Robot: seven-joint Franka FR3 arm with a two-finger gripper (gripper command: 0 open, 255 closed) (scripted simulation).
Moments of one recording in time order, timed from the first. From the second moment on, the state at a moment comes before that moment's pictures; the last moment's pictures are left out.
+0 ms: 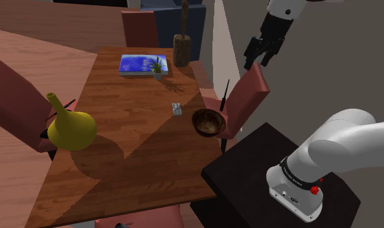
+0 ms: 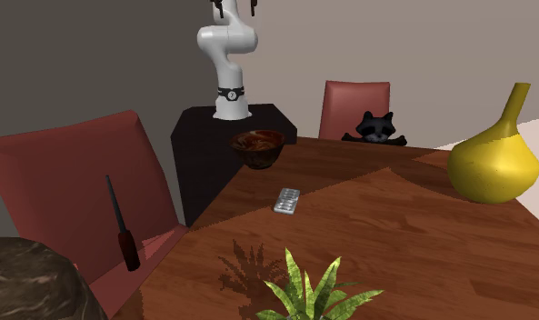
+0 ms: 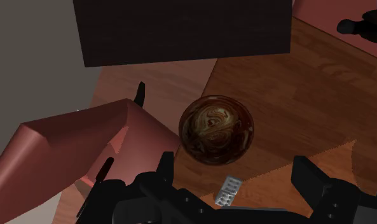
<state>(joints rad) -0.01 -0.77 0.01 -2.45 0.08 1.71 0.07</state>
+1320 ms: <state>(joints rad) -0.03 -0.14 0.17 -2.40 0.08 2.28 0.34</state>
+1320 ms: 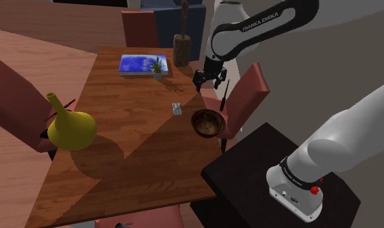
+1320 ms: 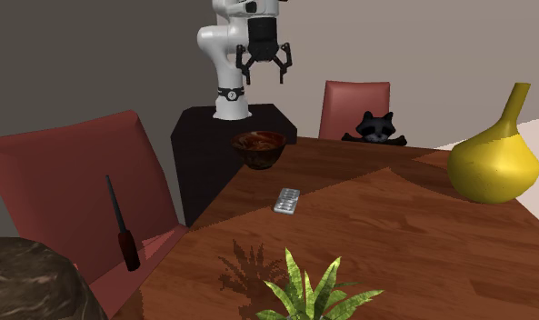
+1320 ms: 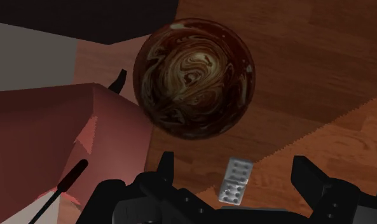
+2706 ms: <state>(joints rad) 0.06 0.70 0.10 -1.79 -0.09 2.49 0.65</state>
